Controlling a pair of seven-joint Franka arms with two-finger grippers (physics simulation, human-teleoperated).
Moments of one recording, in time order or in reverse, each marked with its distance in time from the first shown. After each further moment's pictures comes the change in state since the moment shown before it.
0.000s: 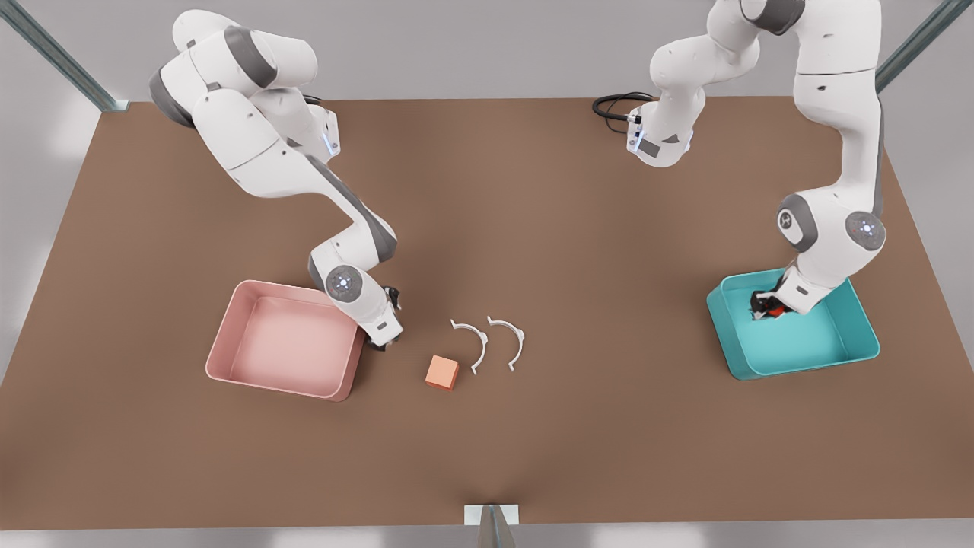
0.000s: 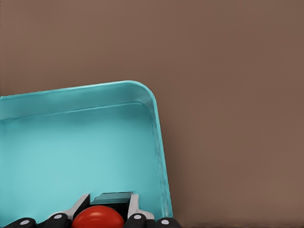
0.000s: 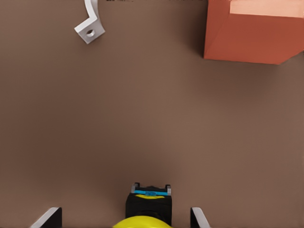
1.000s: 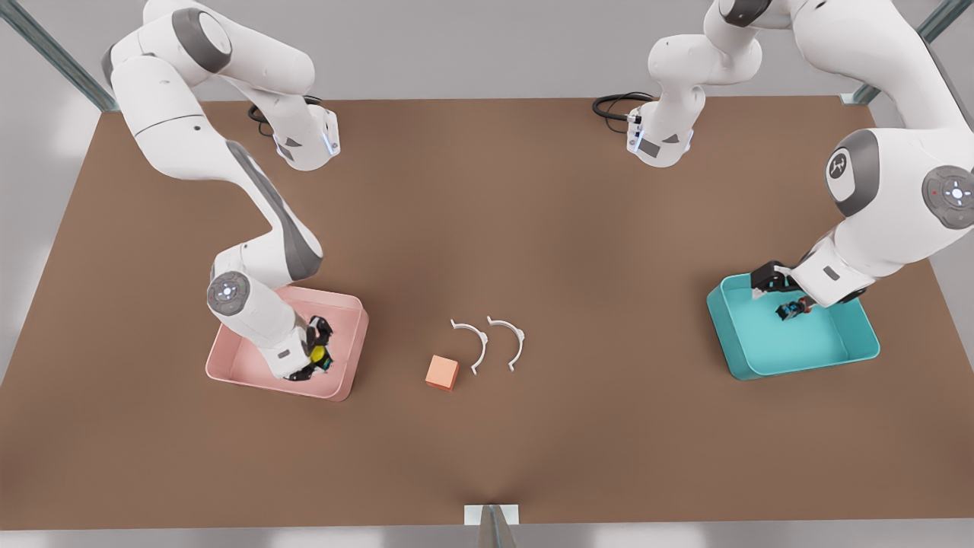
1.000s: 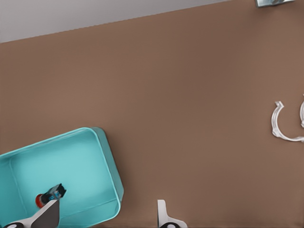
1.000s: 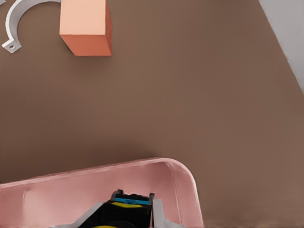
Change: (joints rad) left arm -0.264 0.007 0.007 0.786 0.038 -0.893 -0.121; right arm -0.393 -0.092 0.206 0.167 -0.031 -0.191 -0.070
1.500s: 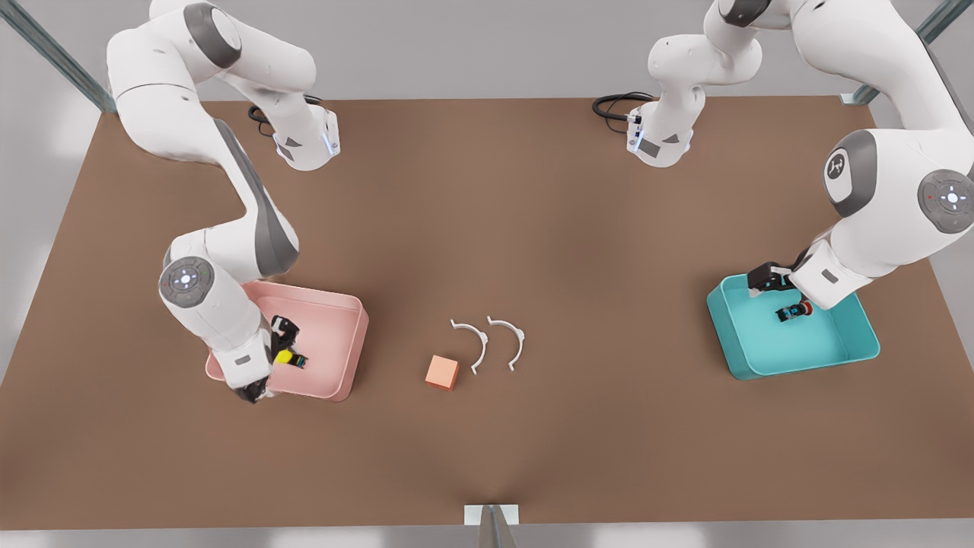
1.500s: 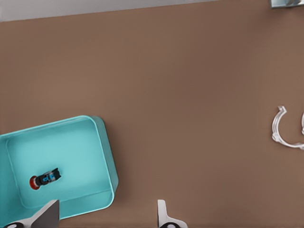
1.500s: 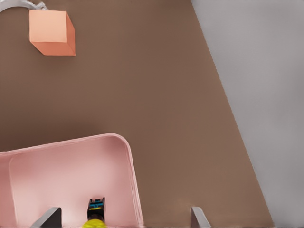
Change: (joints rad) left arm -0.004 0.002 0.000 0.000 0.000 -0.028 -0.086; right arm 0.193 -0.102 -0.178 0.311 -0.030 -0.254 0.023
